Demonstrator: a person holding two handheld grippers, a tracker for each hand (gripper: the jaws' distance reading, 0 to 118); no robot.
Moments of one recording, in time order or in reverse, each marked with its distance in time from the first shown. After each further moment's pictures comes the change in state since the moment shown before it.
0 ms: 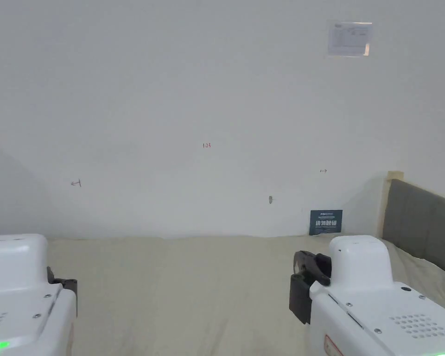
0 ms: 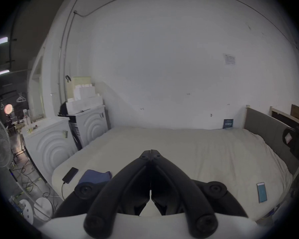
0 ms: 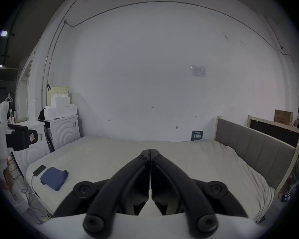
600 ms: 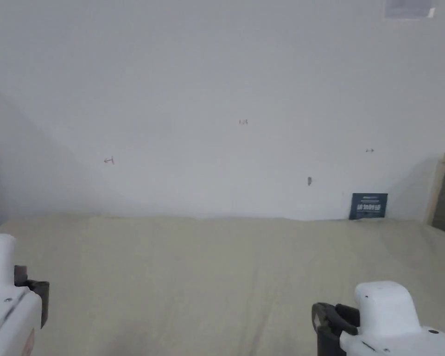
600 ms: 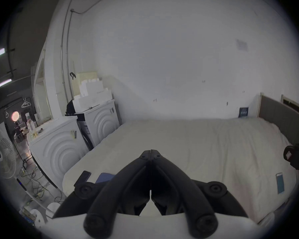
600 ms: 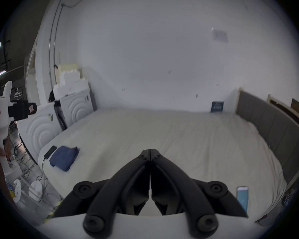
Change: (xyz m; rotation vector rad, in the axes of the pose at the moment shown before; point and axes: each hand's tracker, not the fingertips) left arm -0.060 -0.005 -0.067 -0.067 0.039 -0.047; right arm -0.017 -0.038 -0.068 -0.233 0.118 -0.011
